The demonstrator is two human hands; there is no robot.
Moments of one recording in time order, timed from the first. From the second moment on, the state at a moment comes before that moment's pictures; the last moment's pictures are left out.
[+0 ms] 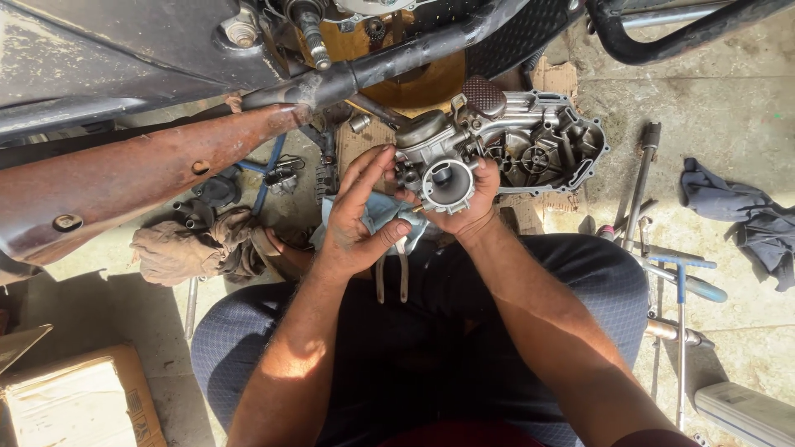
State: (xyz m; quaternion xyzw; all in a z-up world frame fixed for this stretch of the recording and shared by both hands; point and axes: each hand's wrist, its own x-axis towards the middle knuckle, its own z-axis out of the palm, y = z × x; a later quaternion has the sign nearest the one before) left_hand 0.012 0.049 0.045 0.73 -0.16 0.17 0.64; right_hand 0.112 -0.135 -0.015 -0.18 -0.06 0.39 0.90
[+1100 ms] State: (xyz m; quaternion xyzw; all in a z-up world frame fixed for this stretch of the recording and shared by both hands) left_hand 0.020 0.056 0.005 0.44 0.17 0.06 0.88; right_hand 0.091 -0.115 0.006 -0.44 -0.22 0.32 0.81
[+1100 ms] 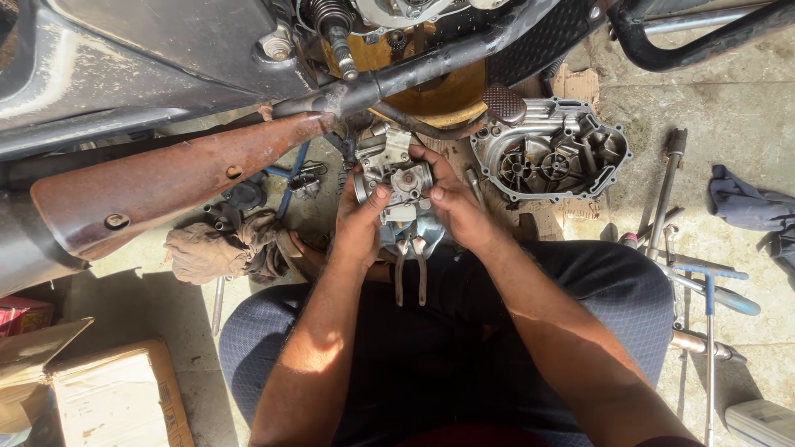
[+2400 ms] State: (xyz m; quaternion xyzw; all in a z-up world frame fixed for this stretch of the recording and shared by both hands) left_hand 0.013 0.066 0.019 0.56 0.08 -0.03 0.82; right_hand 0.098 -0.124 0.030 -0.46 0.06 0.40 0.79
